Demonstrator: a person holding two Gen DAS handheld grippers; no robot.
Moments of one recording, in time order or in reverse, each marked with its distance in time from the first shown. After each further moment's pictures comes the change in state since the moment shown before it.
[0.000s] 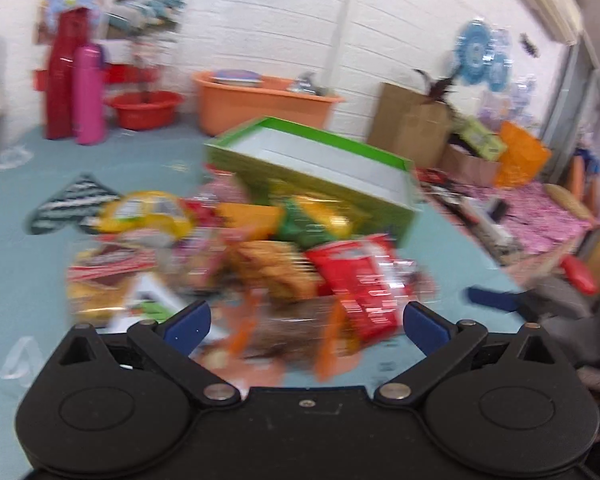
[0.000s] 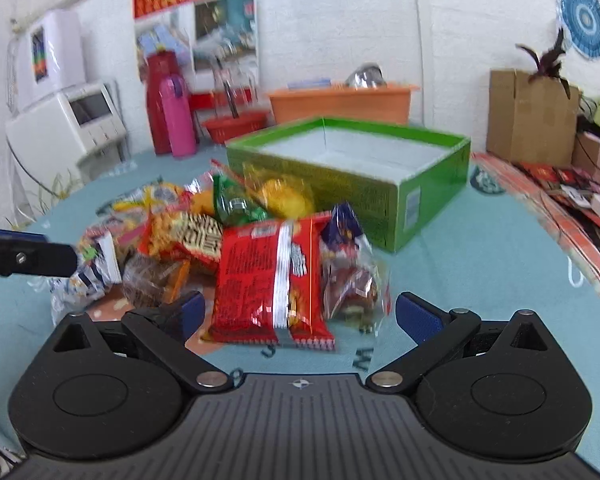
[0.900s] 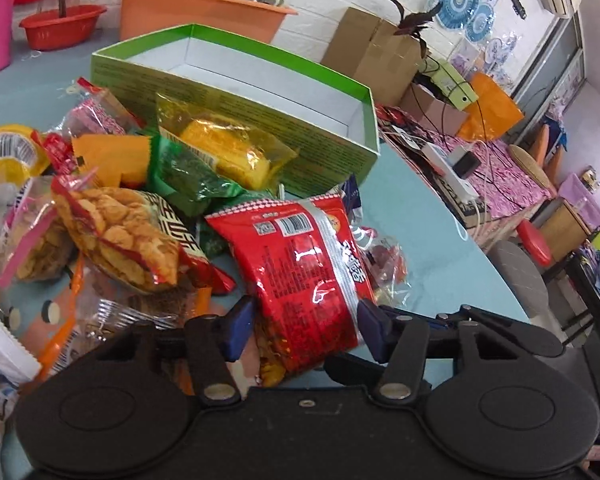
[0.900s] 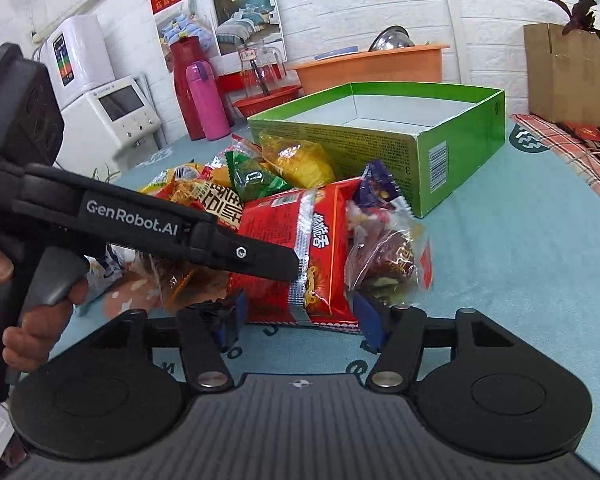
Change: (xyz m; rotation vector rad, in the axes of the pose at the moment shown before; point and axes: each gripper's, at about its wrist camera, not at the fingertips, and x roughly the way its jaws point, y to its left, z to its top) left arm 0.107 -0.013 0.009 -0.065 0.219 -0.137; right arm 0.017 -0.023 -0.009 0.041 0.102 0.151
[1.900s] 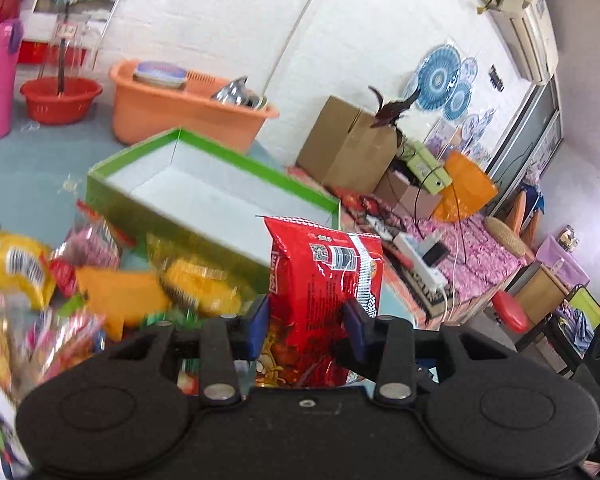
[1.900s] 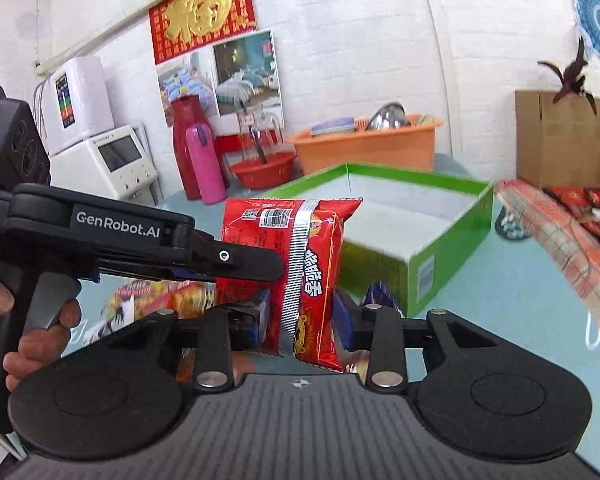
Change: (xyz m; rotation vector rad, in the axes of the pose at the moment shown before) left arm -0.054 -0.013 0.058 -0.023 -0.247 -0.057; right arm -0.023 0.008 0.063 -0.030 -0.190 -0.053
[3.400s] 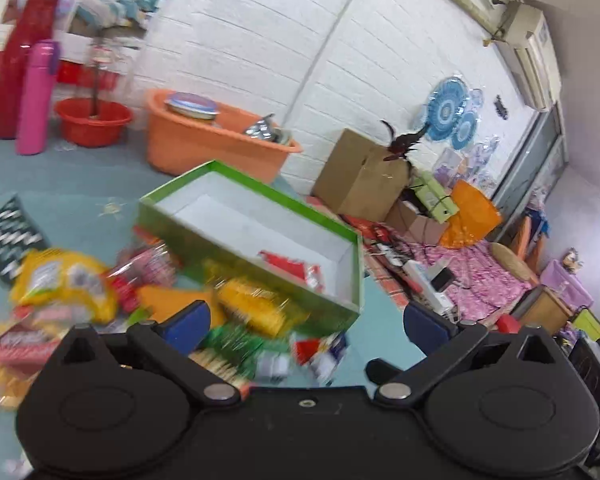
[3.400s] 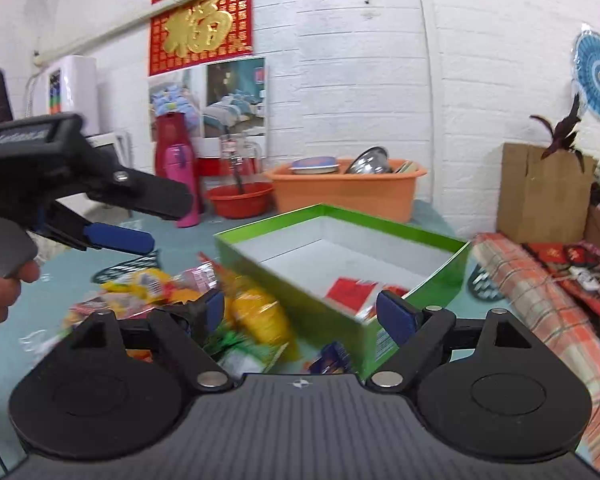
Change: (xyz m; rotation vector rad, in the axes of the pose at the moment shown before) left arm -0.060 0.029 -0.013 -0.029 -0.062 0.053; right arm 0.000 0.000 -0.007 -0.082 -0.053 -0.026
